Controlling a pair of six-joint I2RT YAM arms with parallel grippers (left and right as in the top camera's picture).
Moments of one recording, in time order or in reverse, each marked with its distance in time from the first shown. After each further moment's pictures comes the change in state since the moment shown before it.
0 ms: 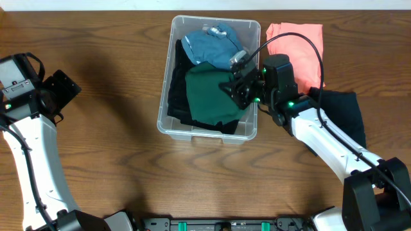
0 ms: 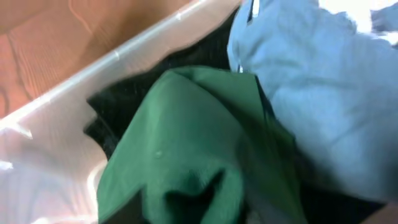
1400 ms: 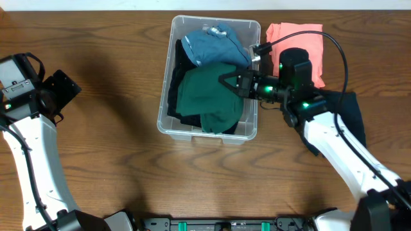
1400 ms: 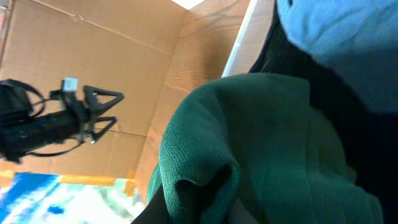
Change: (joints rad) left arm 0.000 0.000 0.000 0.000 0.000 0.000; right arm -0.046 -0.095 0.018 0.021 -0.241 0.814
